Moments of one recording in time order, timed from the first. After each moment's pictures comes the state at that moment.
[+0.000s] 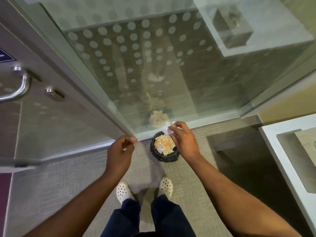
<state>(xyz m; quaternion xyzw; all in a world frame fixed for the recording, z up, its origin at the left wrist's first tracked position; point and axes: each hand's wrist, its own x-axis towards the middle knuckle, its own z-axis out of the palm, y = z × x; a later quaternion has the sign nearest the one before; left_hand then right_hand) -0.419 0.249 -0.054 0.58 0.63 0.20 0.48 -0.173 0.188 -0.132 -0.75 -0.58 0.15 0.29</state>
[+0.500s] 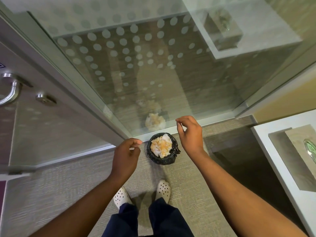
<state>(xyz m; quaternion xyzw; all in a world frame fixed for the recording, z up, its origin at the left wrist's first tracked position) -0.389 0.240 -0.070 0.67 0.57 0.19 0.43 -0.143 0.194 -0.096 -0.78 -0.47 0.12 0.40</state>
